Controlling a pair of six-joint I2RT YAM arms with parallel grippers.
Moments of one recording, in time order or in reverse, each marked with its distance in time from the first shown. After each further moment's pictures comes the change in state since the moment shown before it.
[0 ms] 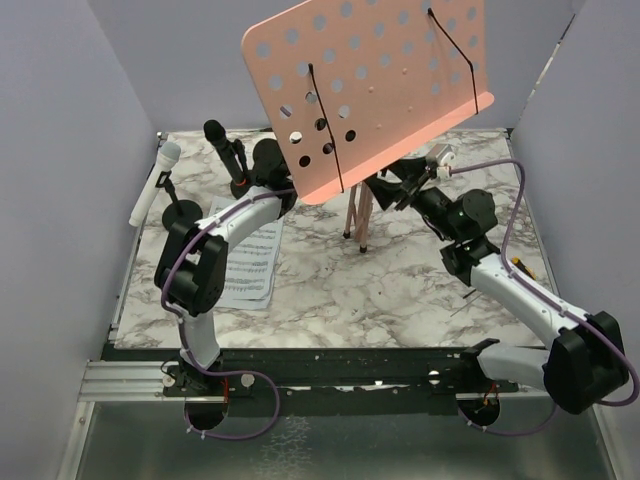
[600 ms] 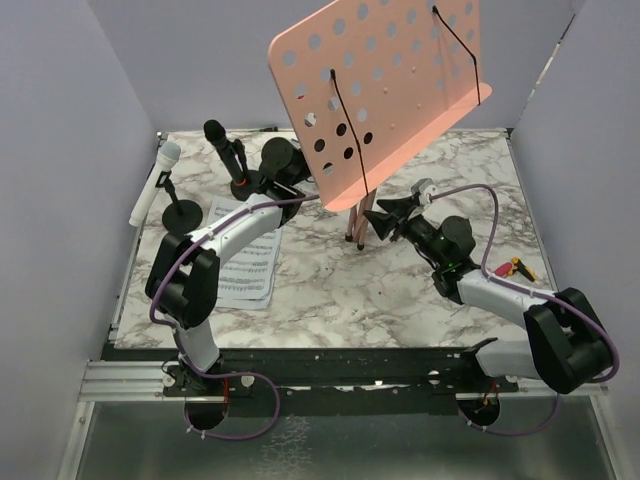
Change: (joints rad) left arm -0.062 -0.101 -0.048 -0.244 -0.180 0.203; right arm 0.003 0.055 -0.325 0.148 0.067 0.032
